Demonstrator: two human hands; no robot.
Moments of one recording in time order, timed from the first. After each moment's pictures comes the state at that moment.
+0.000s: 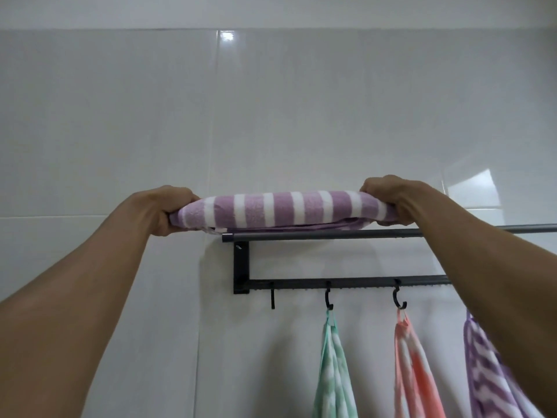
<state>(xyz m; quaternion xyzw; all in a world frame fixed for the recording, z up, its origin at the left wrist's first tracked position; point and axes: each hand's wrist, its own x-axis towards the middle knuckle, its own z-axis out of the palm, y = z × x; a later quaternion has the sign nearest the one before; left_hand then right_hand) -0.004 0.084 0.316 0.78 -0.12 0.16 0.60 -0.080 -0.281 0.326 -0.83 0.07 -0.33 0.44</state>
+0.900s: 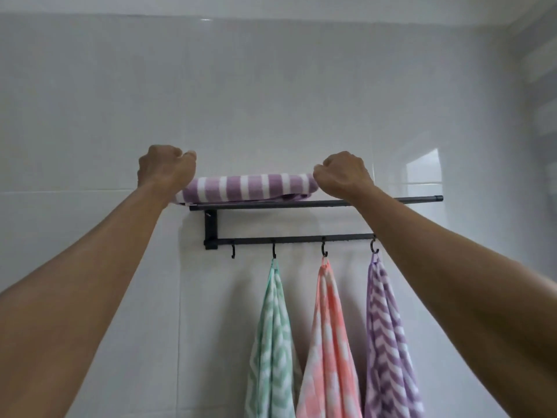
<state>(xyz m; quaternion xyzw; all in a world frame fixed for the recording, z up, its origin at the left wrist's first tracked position) -0.169 0.004 0.273 0.74 -0.07 0.45 0.49 -0.229 -0.277 0.264 -0.85 0.05 -0.47 0.24</state>
